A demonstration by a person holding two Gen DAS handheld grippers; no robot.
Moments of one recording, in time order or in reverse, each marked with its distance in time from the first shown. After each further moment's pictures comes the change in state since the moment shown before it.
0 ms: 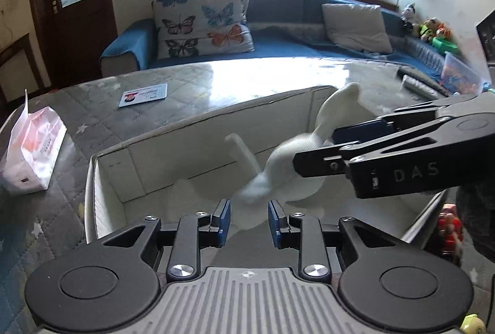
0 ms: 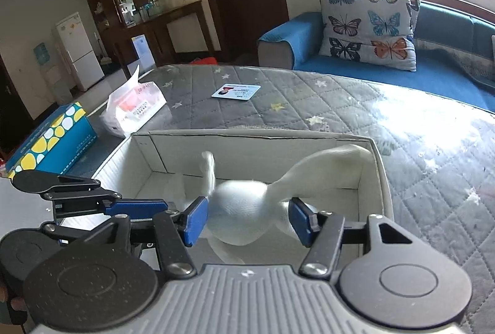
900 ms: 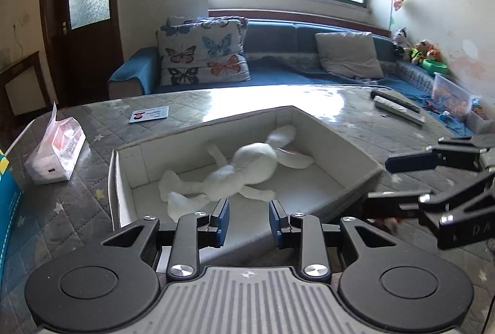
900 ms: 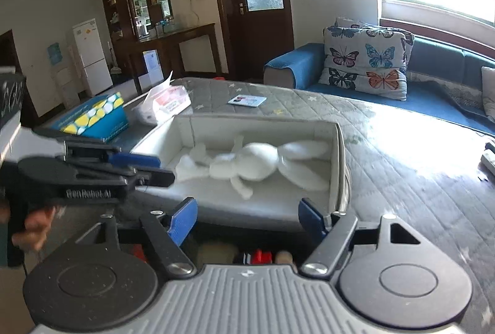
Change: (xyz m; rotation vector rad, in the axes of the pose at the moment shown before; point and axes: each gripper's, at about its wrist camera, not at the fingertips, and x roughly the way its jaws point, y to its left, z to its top) left arm -0.097 -0.033 -0.035 -0.006 -0.129 -0.012; right arm -0.121 0.017 -0.073 -0.087 -0.111 -0.010
